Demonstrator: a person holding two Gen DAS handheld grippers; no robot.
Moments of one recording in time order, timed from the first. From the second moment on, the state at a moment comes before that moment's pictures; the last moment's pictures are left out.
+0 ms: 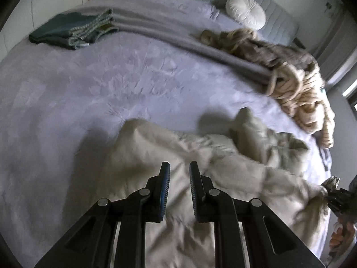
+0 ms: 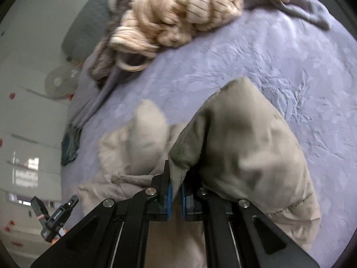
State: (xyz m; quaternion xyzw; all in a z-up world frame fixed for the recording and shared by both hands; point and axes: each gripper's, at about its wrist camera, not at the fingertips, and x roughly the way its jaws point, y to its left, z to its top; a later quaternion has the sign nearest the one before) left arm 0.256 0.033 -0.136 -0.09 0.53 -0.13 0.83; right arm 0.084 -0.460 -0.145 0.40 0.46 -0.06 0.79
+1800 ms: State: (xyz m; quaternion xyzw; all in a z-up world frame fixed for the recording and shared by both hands) left arm 0.182 -0.078 -0.173 0.04 0.49 -0.21 0.84; right arm 0.087 -0.359 -0.201 0.23 0.51 0.02 0.83
